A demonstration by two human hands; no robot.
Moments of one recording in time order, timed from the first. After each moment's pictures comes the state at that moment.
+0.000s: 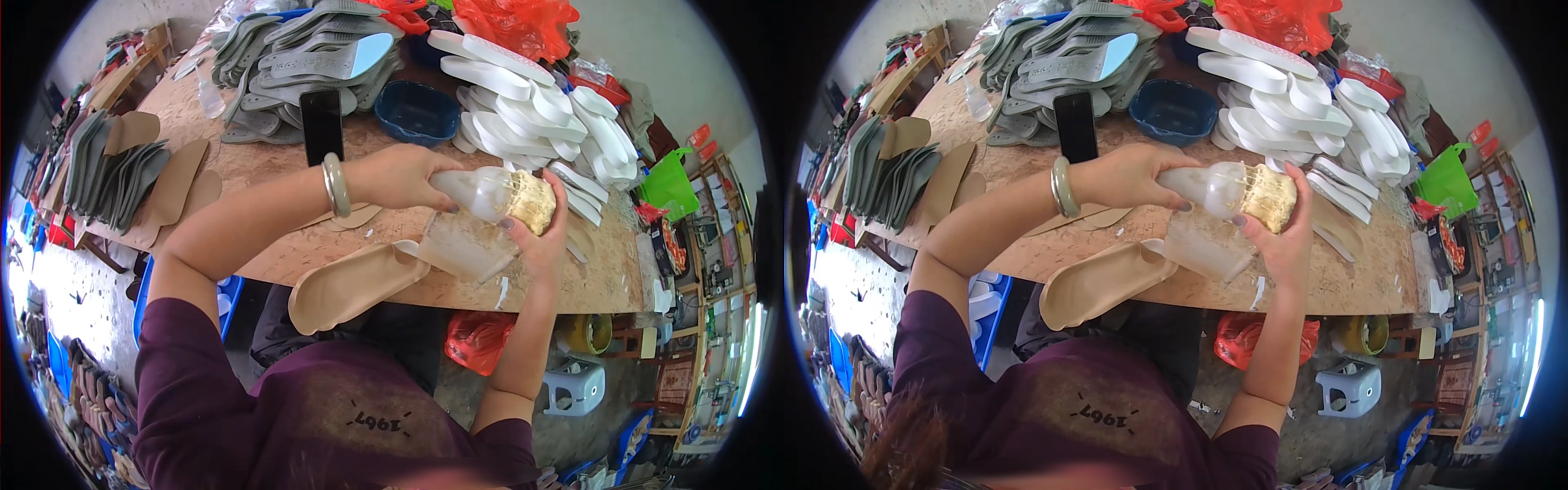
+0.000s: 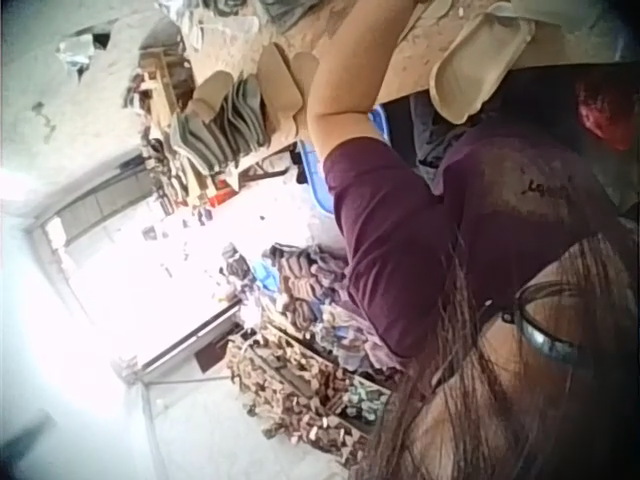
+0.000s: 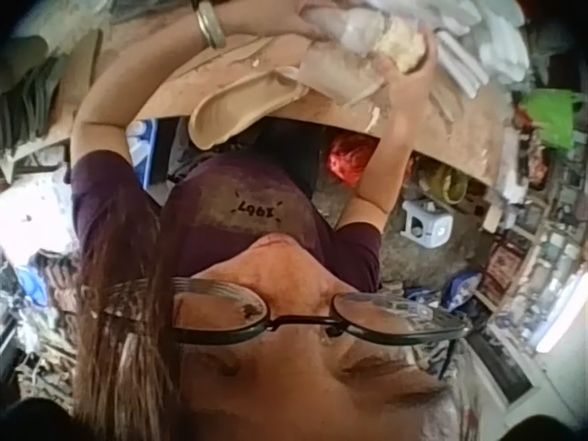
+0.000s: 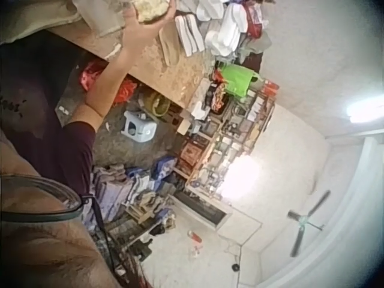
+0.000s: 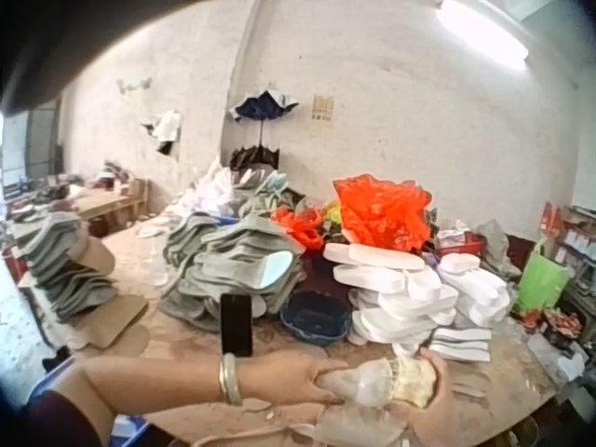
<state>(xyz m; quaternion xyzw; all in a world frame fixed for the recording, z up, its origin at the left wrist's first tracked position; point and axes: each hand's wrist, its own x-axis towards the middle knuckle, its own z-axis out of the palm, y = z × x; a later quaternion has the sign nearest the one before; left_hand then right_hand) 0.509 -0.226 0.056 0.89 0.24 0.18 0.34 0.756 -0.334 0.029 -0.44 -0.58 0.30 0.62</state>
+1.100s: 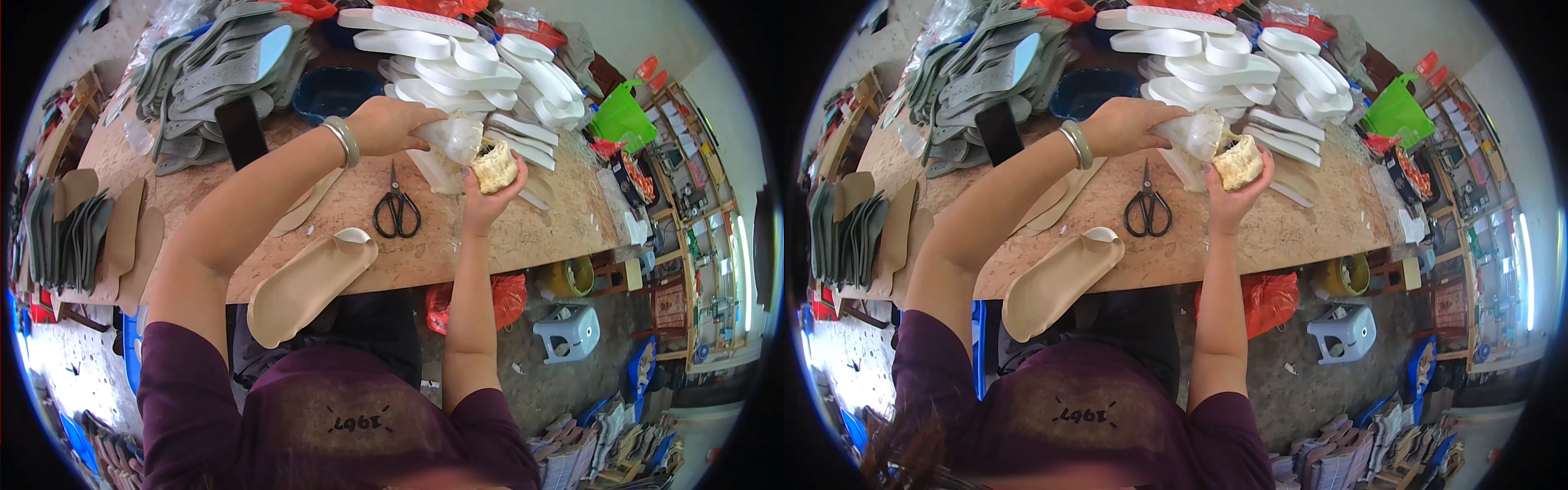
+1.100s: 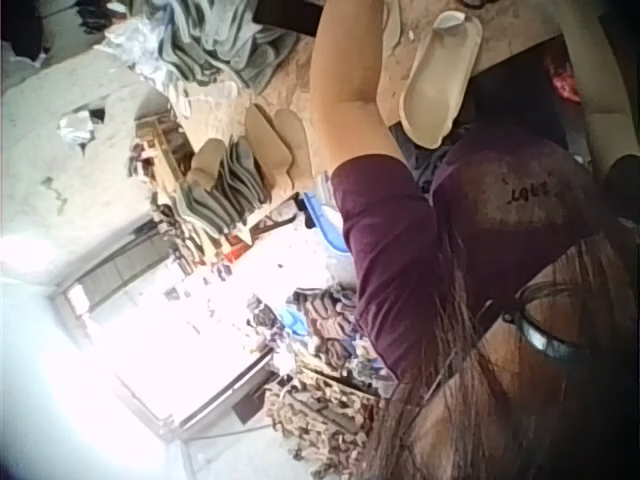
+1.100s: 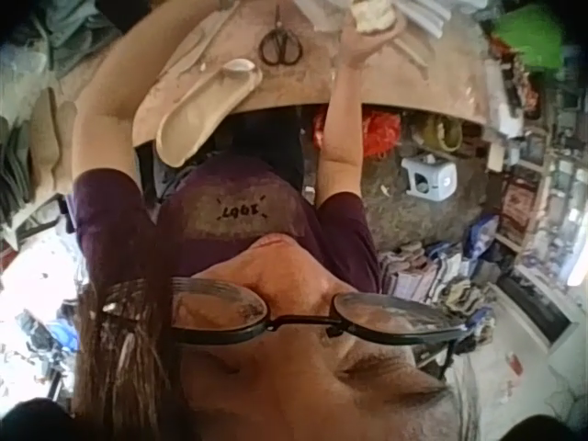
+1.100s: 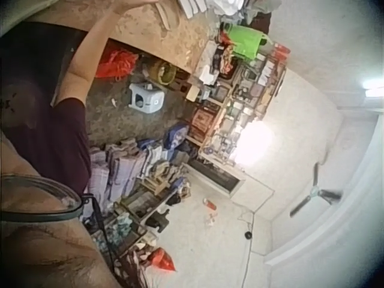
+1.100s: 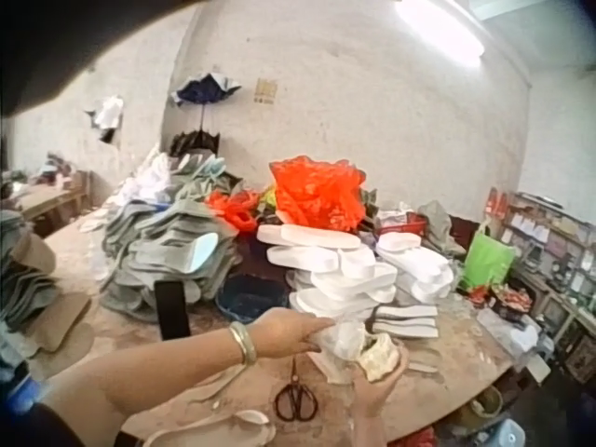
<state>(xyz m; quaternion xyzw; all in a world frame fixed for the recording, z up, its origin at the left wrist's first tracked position) 0.613 -0.166 0.036 0.96 0.17 0.20 0.09 0.804 -0.293 -0.067 -0.45 -0.50 -0.07 0.73</state>
